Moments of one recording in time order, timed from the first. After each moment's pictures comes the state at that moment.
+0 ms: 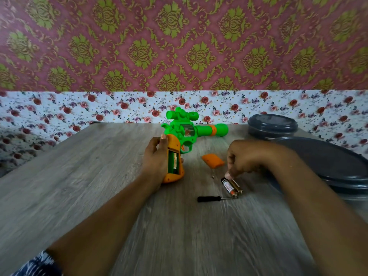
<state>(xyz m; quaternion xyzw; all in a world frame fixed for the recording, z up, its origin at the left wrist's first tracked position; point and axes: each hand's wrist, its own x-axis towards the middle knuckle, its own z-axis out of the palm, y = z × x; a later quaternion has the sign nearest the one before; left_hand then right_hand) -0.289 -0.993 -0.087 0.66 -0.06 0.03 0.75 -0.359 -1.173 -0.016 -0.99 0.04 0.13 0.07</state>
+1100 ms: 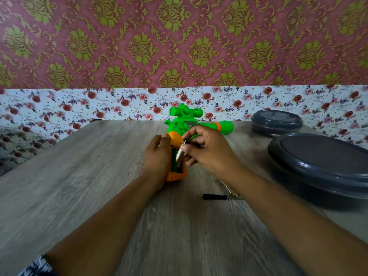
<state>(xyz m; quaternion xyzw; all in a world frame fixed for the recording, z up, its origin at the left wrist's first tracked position) -0.279 -0.992 -0.093 0.69 -0.04 0.07 0.72 -0.339 -1.102 -0.056 -0.82 -0.09 -0.16 0.54</state>
